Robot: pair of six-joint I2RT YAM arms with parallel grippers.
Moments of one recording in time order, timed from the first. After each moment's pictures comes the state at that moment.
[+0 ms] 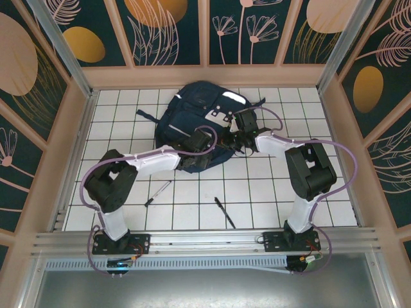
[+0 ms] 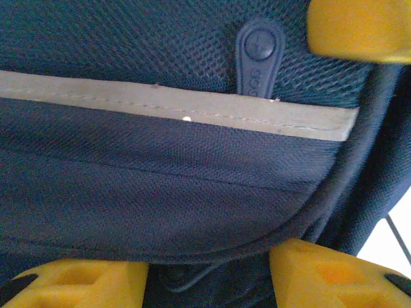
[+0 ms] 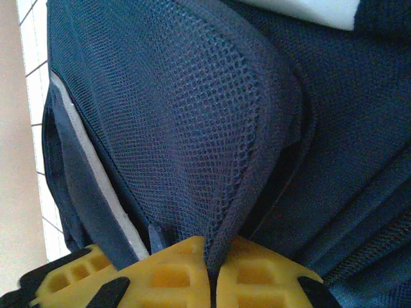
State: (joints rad) left arm -0.77 1.84 1.14 -0.32 -0.18 -0.31; right arm 0.47 1.81 1.11 -0.14 -0.47 0.75
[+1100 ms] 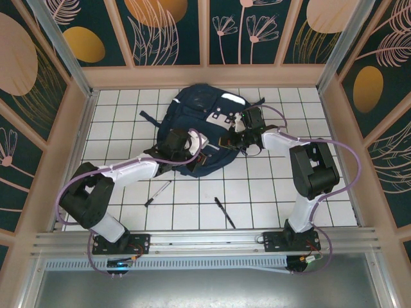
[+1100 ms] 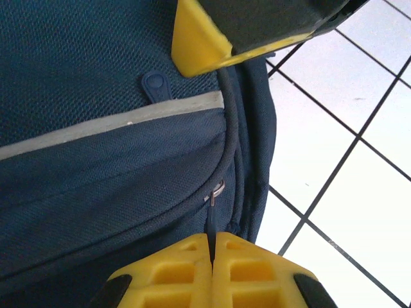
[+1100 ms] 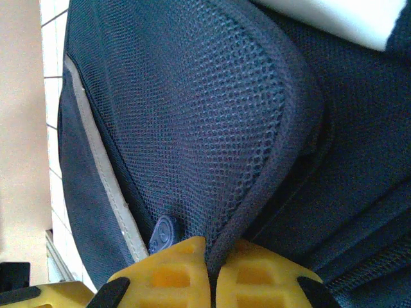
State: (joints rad) left arm -0.66 1.59 0.89 -0.05 0.28 -0.03; right arm 0.39 1.81 1.12 -0.23 -0.64 0.54
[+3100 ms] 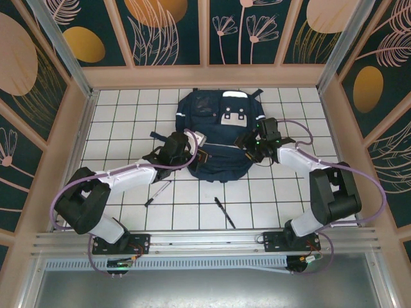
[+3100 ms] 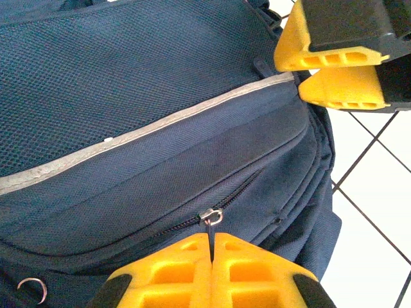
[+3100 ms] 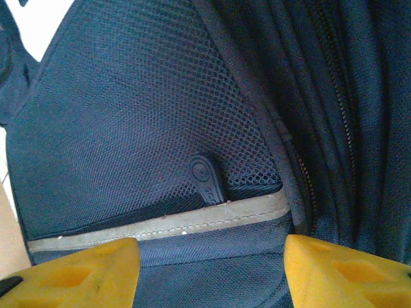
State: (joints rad) left arm -0.70 1.54 0.81 0.11 0.21 -0.22; right arm 0.34 1.53 0.87 -0.27 -0.30 0.97
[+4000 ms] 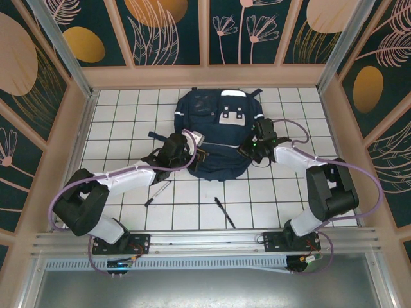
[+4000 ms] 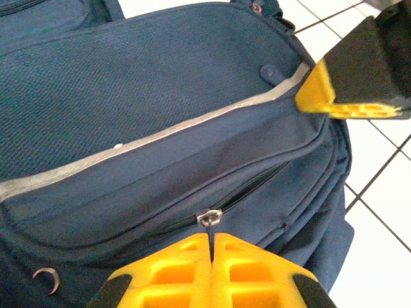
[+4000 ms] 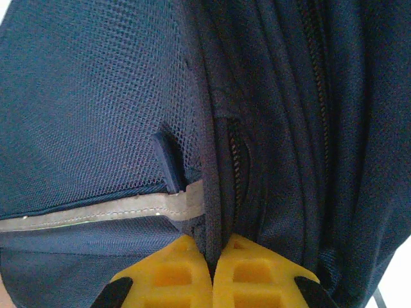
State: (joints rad) left arm -0.70 1.51 0.78 0.13 0.12 -0.22; right arm 0.35 1.56 0.90 -0.30 -0.27 0.87
